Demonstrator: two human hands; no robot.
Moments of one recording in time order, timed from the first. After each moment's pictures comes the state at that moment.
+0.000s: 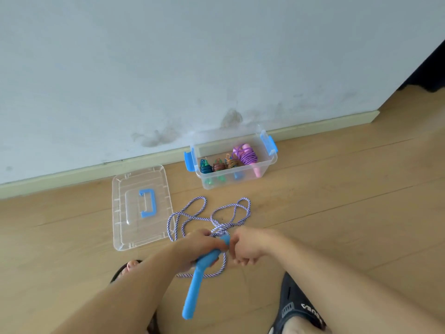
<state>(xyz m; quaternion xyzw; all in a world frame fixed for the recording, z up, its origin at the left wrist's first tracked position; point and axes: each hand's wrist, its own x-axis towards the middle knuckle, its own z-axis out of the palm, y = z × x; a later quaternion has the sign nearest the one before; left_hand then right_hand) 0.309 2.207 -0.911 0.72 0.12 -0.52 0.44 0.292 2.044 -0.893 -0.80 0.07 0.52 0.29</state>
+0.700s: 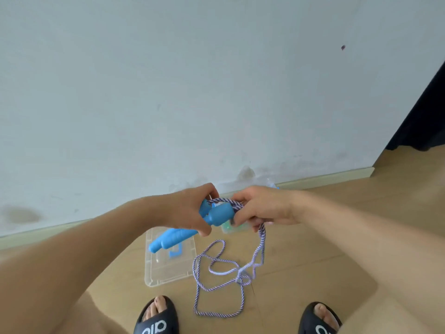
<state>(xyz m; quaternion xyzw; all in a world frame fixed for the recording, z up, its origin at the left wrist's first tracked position) 0.332 2.265 -0.649 0.91 -0.24 -0.28 0.19 0.301 2.054 -0.654 -0.80 -0.05 0.34 0.48</state>
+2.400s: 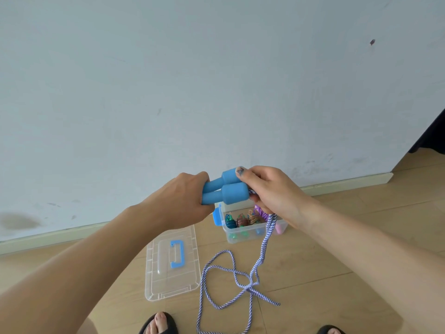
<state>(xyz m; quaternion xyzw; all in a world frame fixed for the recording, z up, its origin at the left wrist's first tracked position) 0.395 2.267 -0.657 0.96 -0.25 -0.01 0.13 0.356 2.057 -0.648 -0.83 0.01 0.07 0.56</state>
